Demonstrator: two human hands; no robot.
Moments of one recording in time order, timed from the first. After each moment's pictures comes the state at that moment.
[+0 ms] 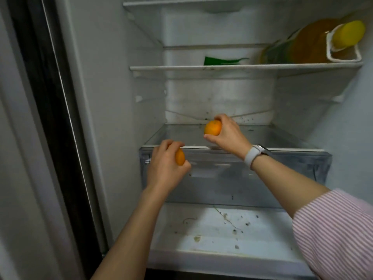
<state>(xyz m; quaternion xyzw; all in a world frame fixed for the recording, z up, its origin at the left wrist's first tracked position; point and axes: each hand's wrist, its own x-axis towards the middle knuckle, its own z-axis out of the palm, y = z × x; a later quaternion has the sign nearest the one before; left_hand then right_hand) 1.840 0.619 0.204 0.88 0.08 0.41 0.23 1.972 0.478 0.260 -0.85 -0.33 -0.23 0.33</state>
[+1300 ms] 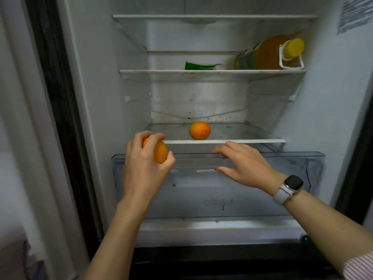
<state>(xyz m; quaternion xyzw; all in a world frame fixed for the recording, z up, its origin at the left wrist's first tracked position) 1.745 0.583 0.222 0.82 0.03 0.53 0.22 1.856 0.370 0.225 -0.84 -0.43 -0.33 0.06</state>
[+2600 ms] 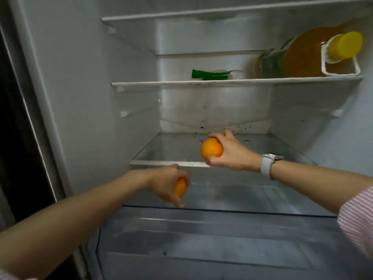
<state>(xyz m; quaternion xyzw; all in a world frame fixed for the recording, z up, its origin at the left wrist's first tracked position) 1.879 0.627 0.250 0.99 -0.08 -0.06 0.03 1.989 0.438 0.273 -0.87 -0.41 -0.10 0.25</state>
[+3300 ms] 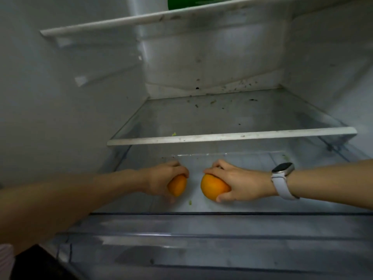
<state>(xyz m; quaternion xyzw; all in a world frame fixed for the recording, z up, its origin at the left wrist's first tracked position) 1.916 0.641 0.184 0.98 -0.09 -0.14 0.04 1.978 0.419 0.177 -0.86 -0.49 0.14 0.08</state>
